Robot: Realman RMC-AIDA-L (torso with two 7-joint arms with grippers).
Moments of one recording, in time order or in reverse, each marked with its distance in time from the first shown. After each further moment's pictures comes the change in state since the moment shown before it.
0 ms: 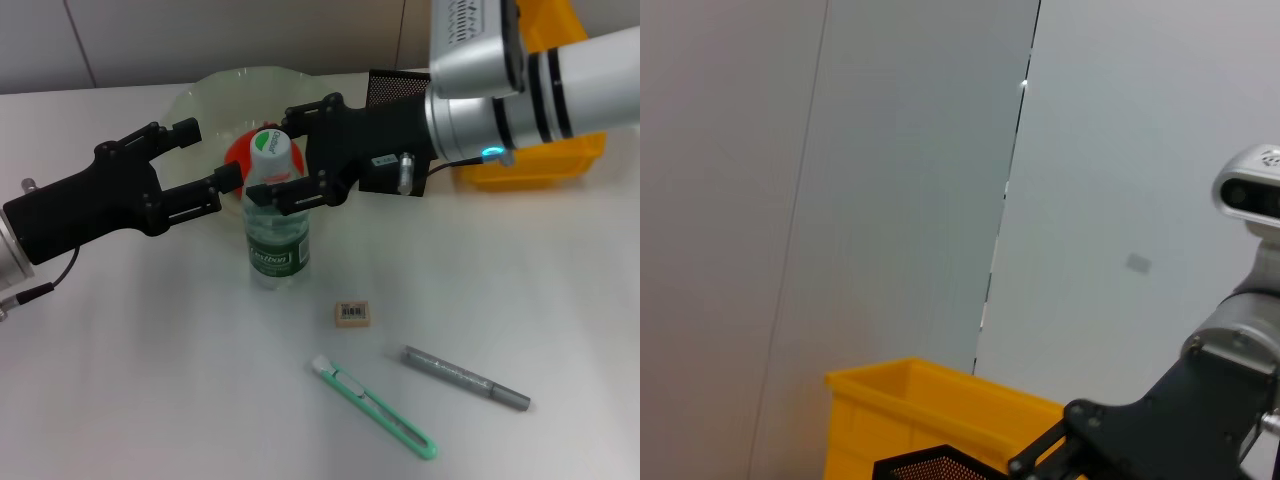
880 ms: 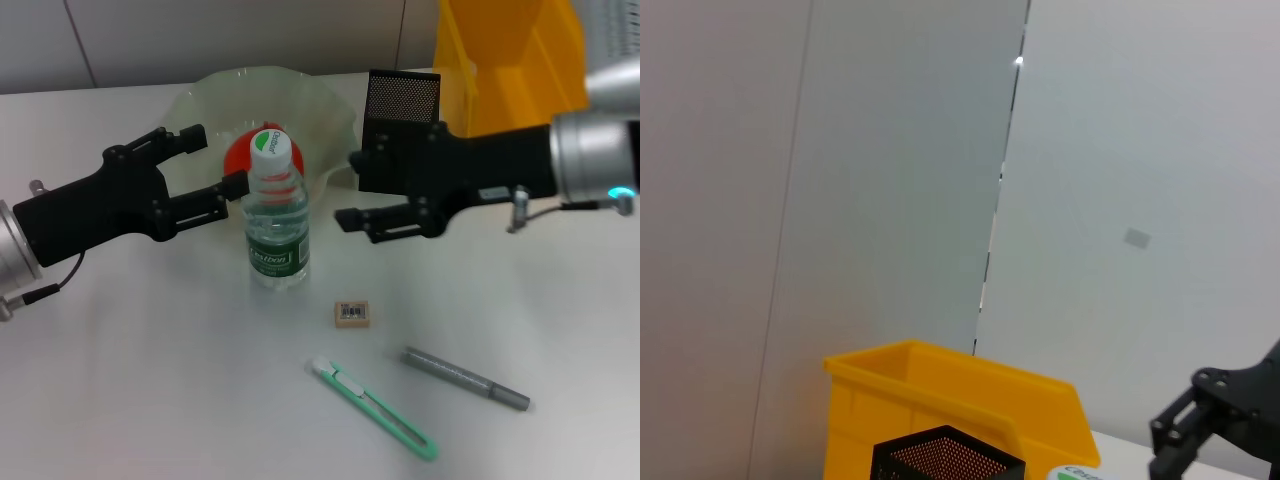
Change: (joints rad) left arm -0.009 -0.004 0.011 -0.003 0.019 -0.025 0.029; right arm -0.324 -0.003 0.007 -0.392 -0.001 -0.172 0.224
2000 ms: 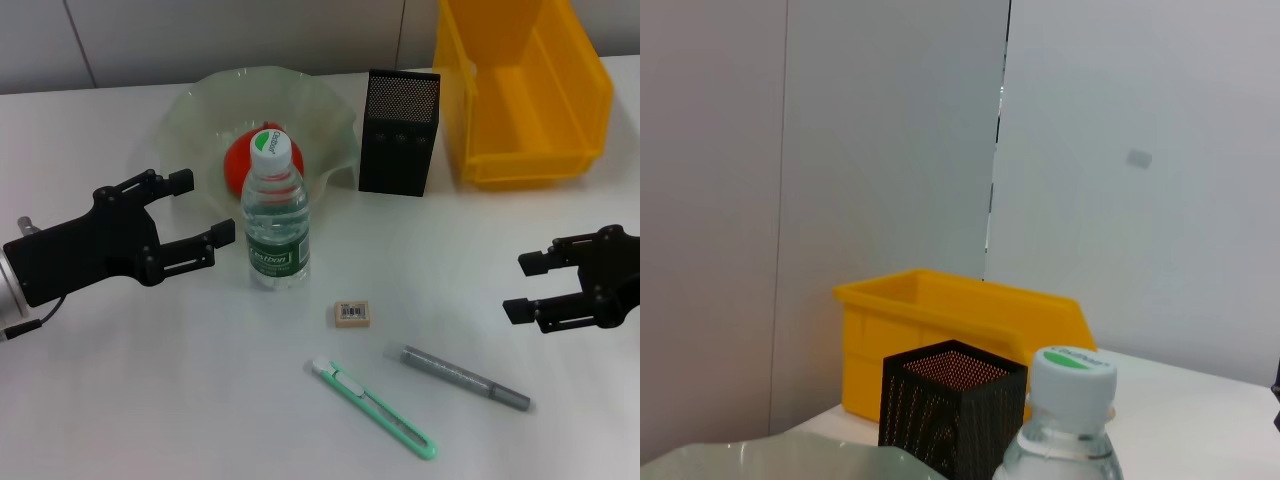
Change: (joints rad) left arm 0.081 -0.004 0.053 0.070 0.041 -0.031 0.040; right arm -0.143 -0.003 0.328 -0.117 -0.285 -0.342 0.152
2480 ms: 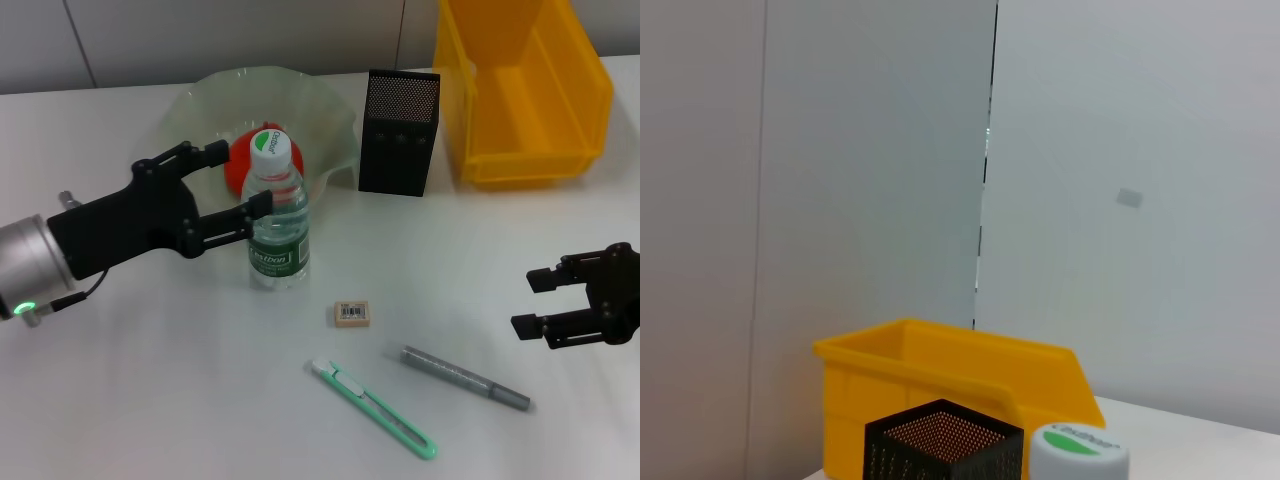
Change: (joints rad) left arm -0.090 -0.007 0.026 -0.130 -0.097 -0.032 0.102; right arm -0.025 0.003 0.005 0.008 -0.008 -0.005 0.000
